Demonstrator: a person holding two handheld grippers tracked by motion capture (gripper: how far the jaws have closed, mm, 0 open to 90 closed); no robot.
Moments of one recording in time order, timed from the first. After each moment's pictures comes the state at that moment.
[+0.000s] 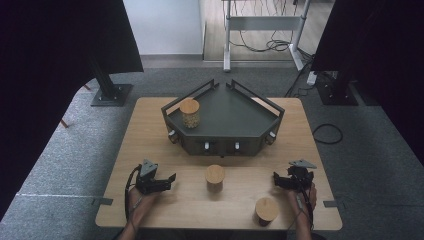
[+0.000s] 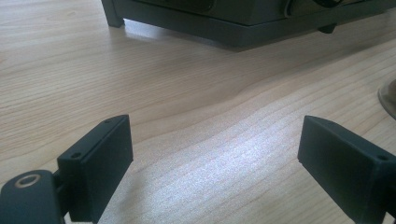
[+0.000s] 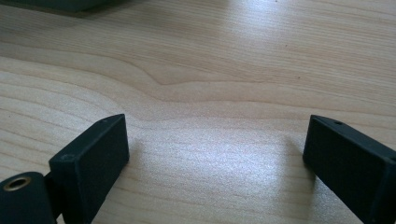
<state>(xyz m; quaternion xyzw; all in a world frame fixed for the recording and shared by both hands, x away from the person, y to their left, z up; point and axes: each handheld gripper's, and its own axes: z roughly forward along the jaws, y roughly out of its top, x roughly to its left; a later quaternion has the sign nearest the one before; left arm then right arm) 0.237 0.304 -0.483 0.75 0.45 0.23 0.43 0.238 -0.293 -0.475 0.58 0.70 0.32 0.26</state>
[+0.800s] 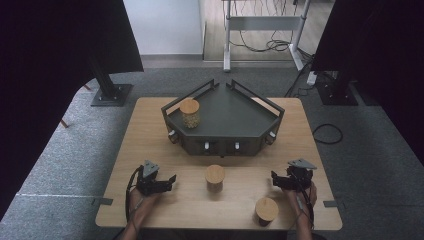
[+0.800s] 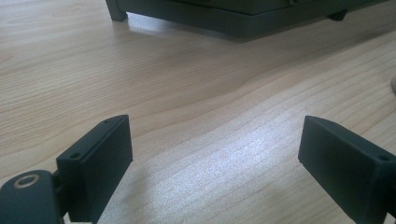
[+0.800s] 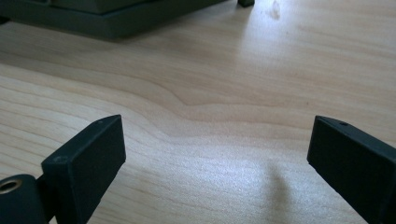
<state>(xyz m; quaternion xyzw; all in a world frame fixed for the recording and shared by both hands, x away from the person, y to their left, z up) 0.235 0.293 -0.479 0.76 0.45 0.24 0.40 0.226 -0.291 -0.468 0.55 0.71 0.35 0.27</state>
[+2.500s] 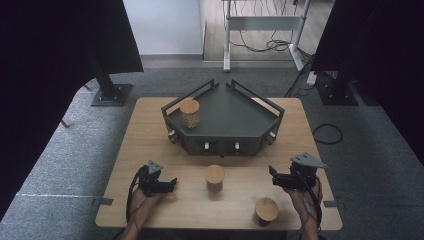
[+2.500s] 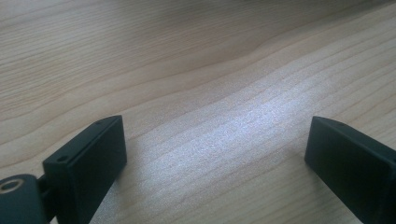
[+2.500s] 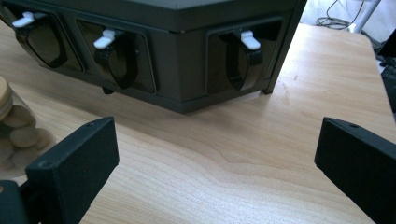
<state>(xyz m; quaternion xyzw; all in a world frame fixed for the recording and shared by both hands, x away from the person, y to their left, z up) 0.249 0.276 -0.468 0.78 0.47 0.22 0.34 0.182 -0.286 -0.400 0.49 0.71 0.41 0.30</state>
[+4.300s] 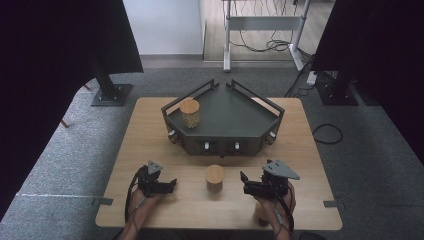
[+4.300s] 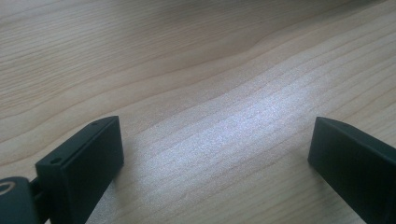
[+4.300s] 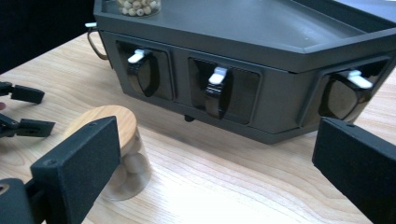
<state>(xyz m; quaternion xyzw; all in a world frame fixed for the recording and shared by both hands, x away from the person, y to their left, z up) 0.249 0.279 -0.467 0.79 0.47 0.22 0.34 0.154 -0.216 -0.401 0.46 0.70 0.47 0.28</state>
